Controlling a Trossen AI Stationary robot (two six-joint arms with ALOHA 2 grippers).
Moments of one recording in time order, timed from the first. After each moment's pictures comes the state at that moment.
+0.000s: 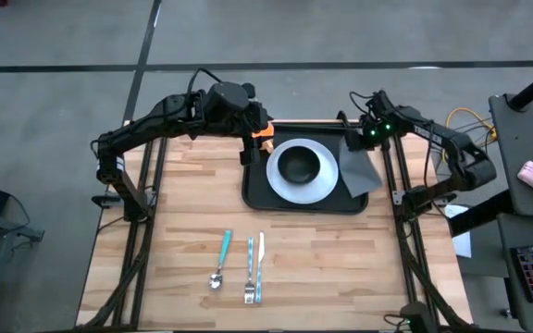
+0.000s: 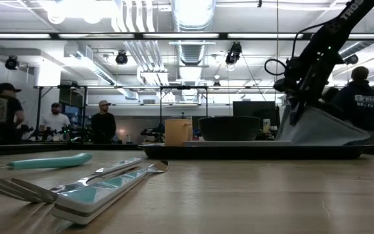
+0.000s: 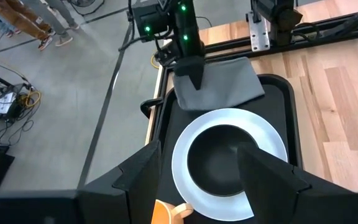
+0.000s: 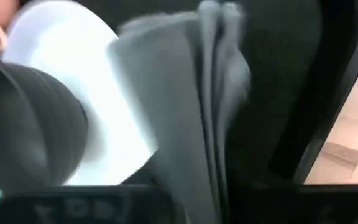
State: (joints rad) left arm 0.19 1.69 2.15 -1.01 -0.18 0.34; right arm -1.14 1.41 0.86 -0.74 -0.43 0.39
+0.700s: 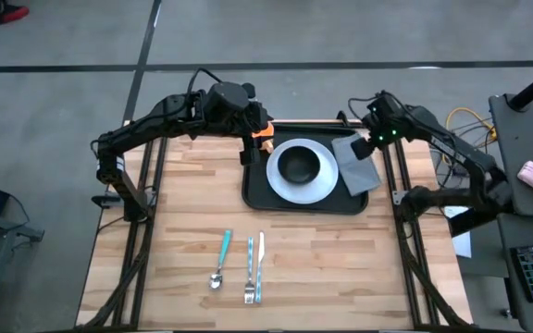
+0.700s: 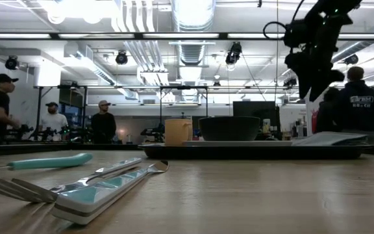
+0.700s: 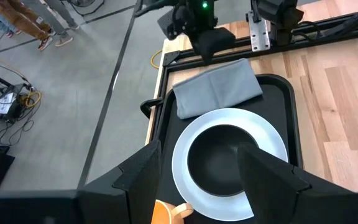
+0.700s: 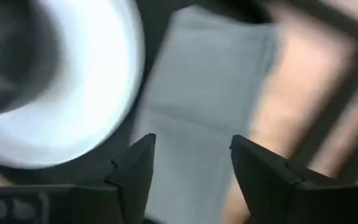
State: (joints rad) left arm 0.19 1.69 2.15 -1.01 -0.18 0.34; right arm -0.93 1.17 0.99 -1.05 -0.06 0.16
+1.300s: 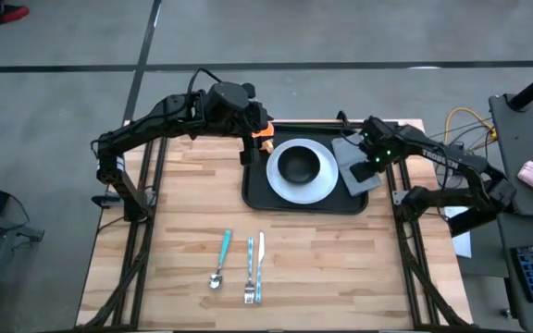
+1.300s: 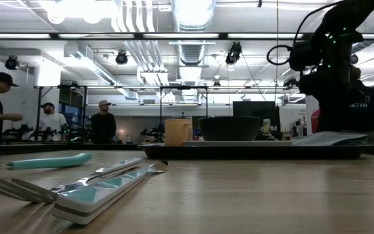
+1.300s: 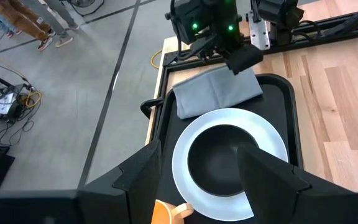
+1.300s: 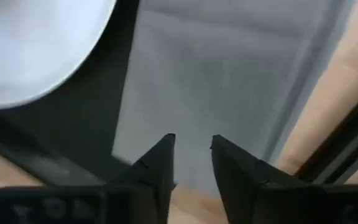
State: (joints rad) left arm 0.19 1.69 2.15 -1.01 -0.18 0.34; right arm -0.83 1.15 0.73 -1.00 -0.13 0.26
